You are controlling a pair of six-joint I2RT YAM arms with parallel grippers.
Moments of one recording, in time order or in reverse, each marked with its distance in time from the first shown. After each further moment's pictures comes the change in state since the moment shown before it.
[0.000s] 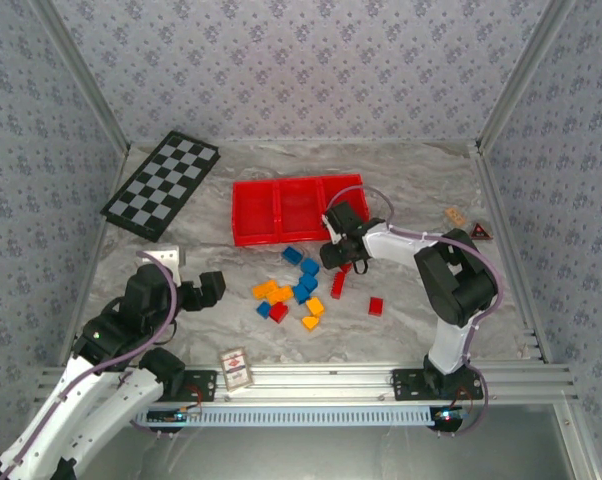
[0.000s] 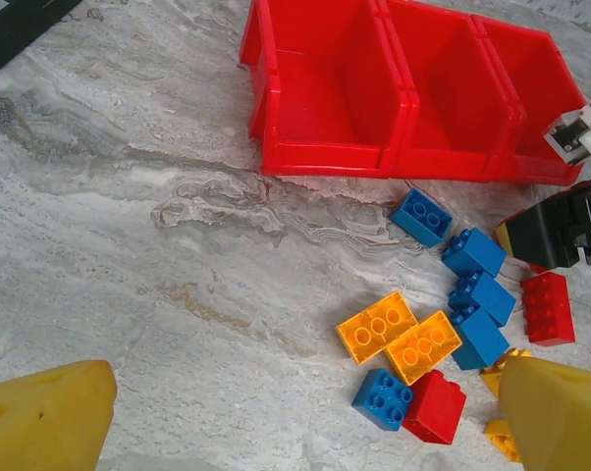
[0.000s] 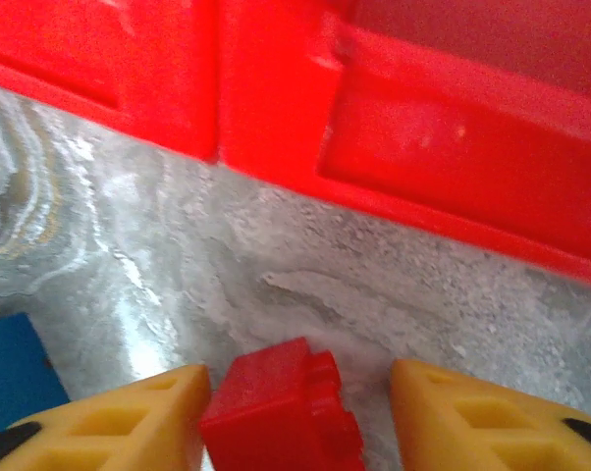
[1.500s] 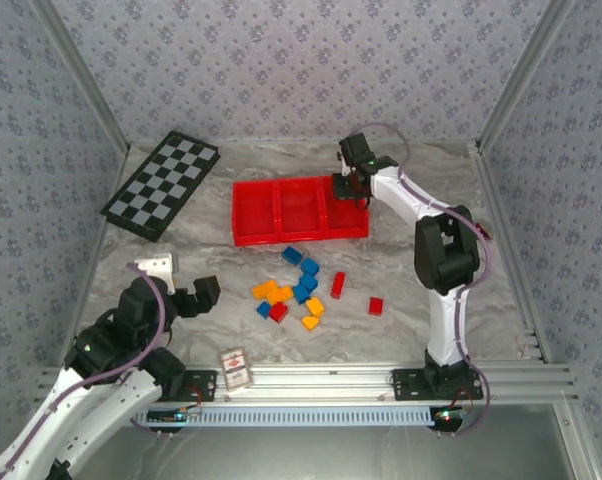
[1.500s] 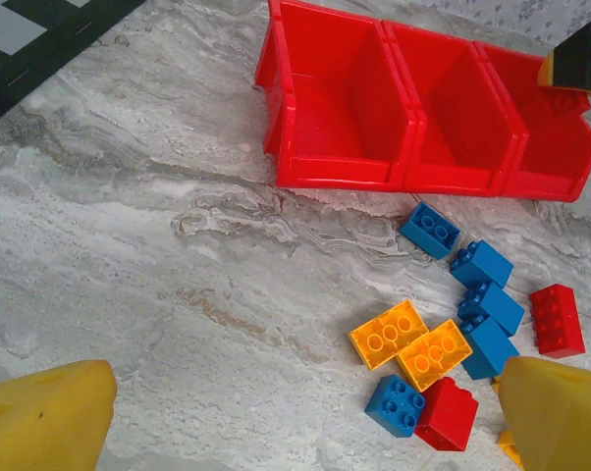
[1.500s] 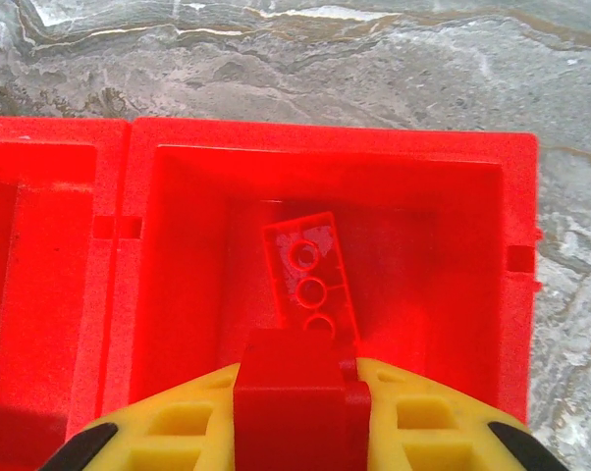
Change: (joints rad) left arm -0.079 -0.099 -0.014 -0.033 -0.109 -0.011; right arm -0.201 0.261 0.659 -0.227 -0.023 0.066
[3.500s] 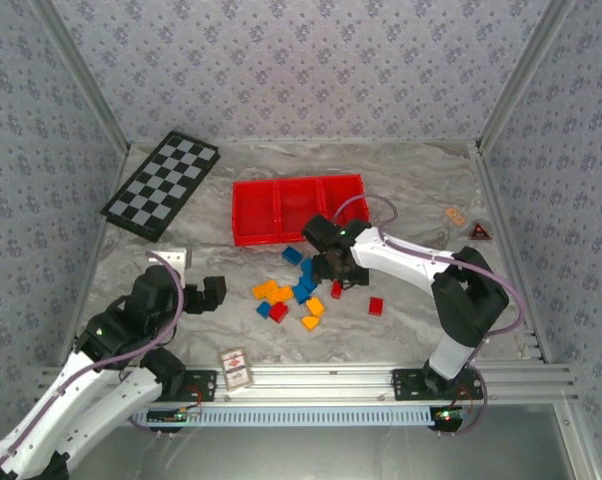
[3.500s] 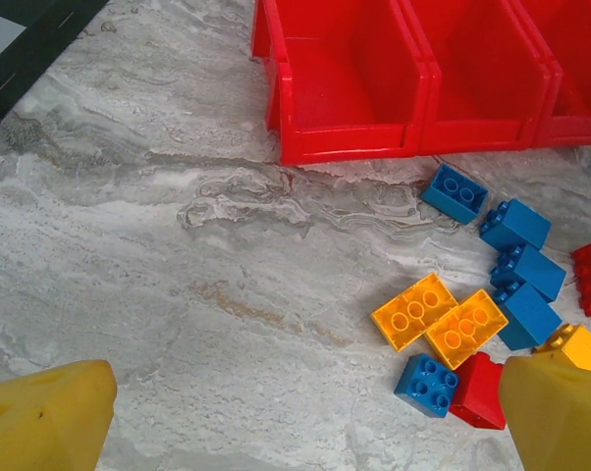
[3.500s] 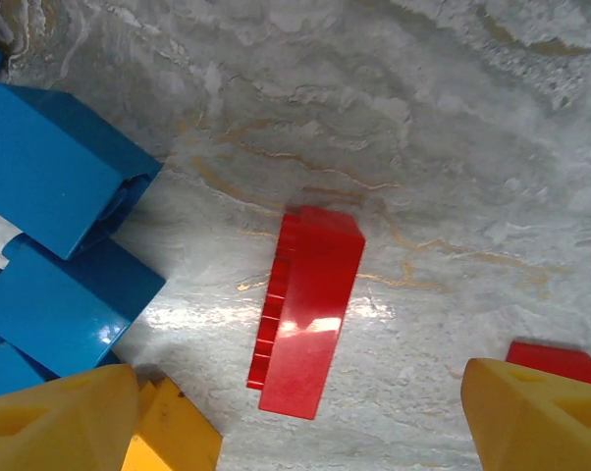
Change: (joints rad) left arm 0.000 0.116 0.017 0.005 0.014 0.080; right arm 0.415 -0.374 -0.521 -0.288 0.135 0.579
